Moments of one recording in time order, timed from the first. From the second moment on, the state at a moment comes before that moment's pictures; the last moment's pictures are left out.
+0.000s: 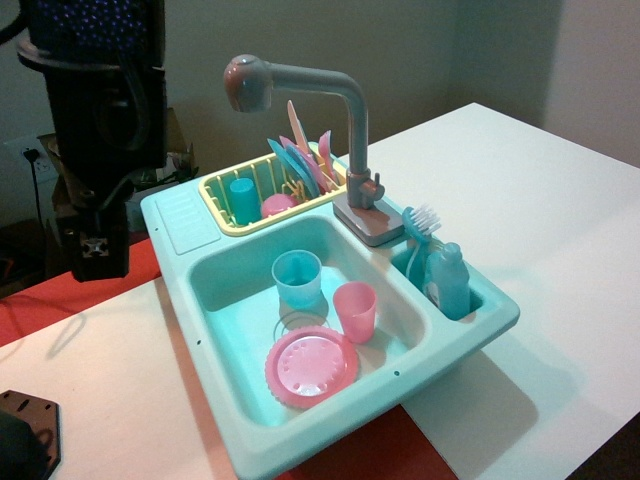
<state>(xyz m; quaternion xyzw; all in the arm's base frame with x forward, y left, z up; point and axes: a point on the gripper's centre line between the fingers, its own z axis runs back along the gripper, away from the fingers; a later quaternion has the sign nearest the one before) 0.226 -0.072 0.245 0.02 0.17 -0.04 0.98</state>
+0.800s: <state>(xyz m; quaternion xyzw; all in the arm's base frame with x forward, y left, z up) 0.283 -0.078 0.235 0.00 0.19 -0.03 0.98</state>
